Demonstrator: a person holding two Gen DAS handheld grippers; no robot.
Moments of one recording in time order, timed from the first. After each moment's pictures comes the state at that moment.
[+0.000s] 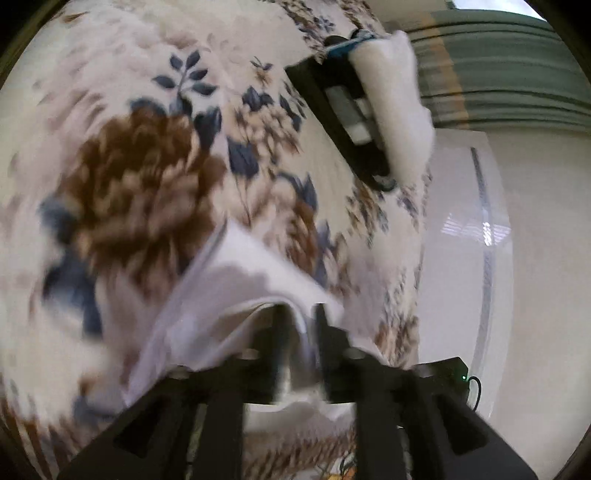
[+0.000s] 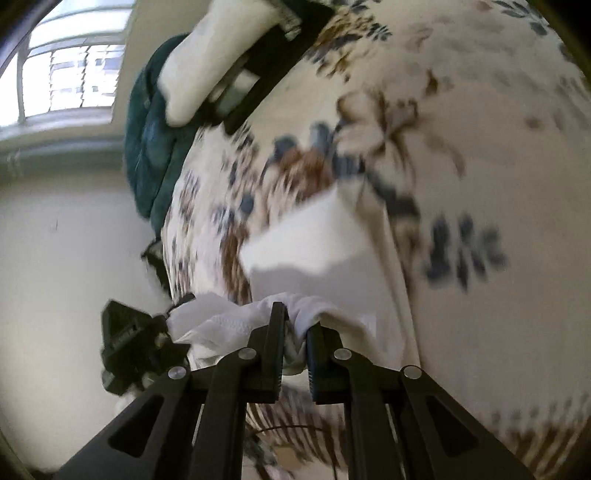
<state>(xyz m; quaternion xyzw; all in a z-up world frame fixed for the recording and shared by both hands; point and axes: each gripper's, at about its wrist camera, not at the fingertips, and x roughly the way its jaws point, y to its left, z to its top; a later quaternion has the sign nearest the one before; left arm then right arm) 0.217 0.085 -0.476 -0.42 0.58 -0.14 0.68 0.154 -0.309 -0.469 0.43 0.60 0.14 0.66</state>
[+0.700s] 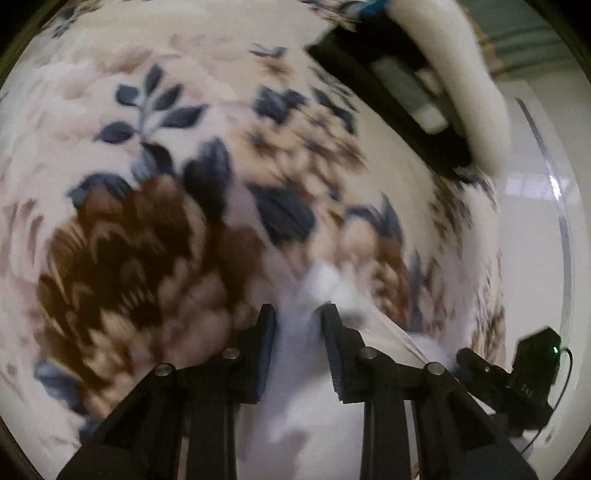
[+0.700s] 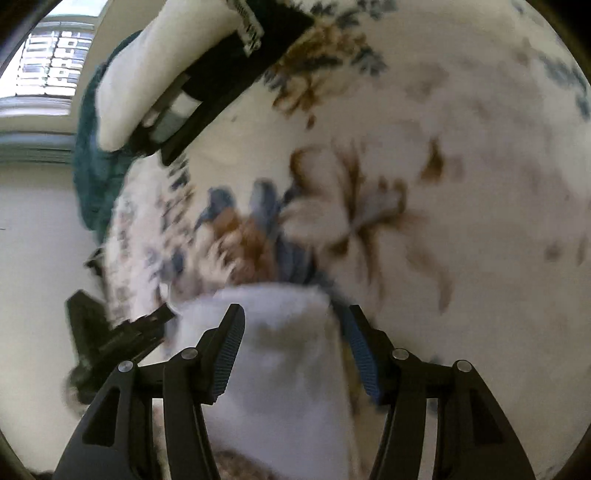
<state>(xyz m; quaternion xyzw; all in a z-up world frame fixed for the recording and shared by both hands) 0.292 0.071 -0.540 -0.27 0.64 -0.10 0.71 0.234 -0.311 -0.503 0.32 0.63 0.05 0.71</state>
